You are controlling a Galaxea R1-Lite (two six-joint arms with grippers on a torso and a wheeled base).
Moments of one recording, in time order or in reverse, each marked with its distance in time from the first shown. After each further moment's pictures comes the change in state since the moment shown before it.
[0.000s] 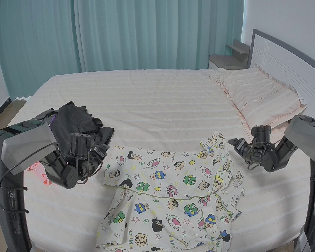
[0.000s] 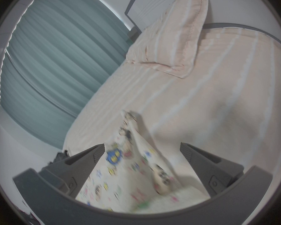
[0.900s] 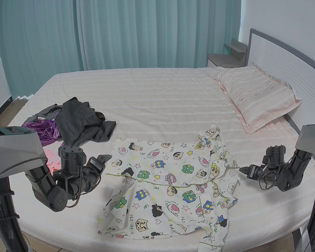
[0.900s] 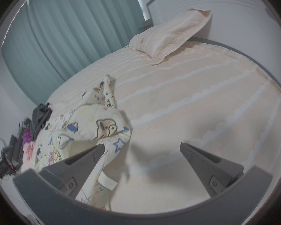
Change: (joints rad) left arm -0.083 -0.170 0.381 -0.247 -0.067 -0.156; right arm -0.079 -0.081 0.421 -0.178 0.009 -0.419
